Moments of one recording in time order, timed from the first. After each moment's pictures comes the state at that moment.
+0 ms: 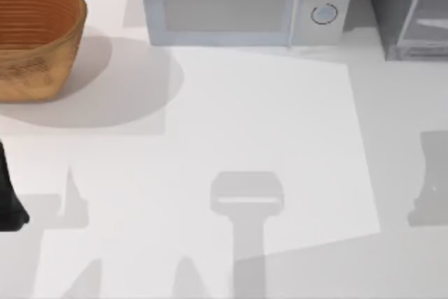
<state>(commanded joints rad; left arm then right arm) 0.00 0.00 0.00 0.00 0.00 0.00 0.03 0.07 0.03 0.06 0.00 0.00</state>
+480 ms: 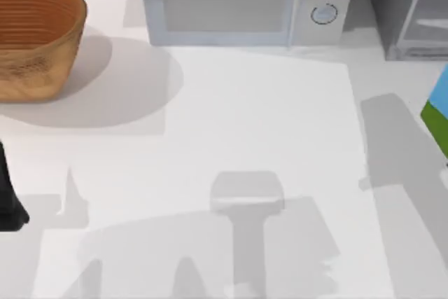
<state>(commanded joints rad) 0.00 0.00 0.00 0.00 0.00 0.00 0.29 0.67 0.24 0.47 0.02 0.00</state>
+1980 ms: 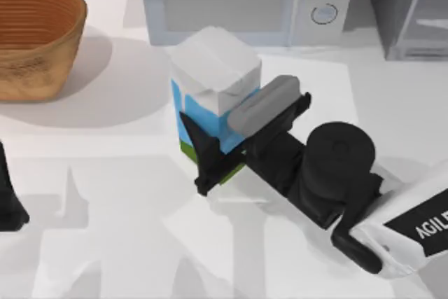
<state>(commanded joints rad) 0.00 0.00 0.00 0.00 0.00 0.00 0.79 1.99 0.69 1.29 0.06 0.01</state>
